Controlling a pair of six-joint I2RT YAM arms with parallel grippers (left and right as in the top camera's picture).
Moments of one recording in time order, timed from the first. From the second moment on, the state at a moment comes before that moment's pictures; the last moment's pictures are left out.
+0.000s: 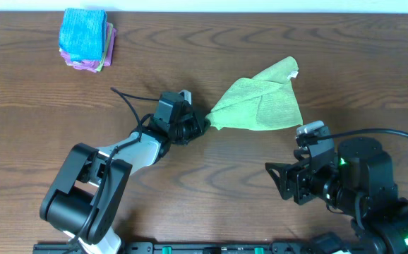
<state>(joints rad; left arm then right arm) -0.43 1.80 0.78 0.21 0.47 -0.92 0.37 0.78 1.08 -1.09 -0.25 0.15</state>
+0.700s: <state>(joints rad) -0.43 1.70 0.79 -0.56 0.77 -0.81 0.37 0.85 1.08 -1.09 -0.07 0.15</state>
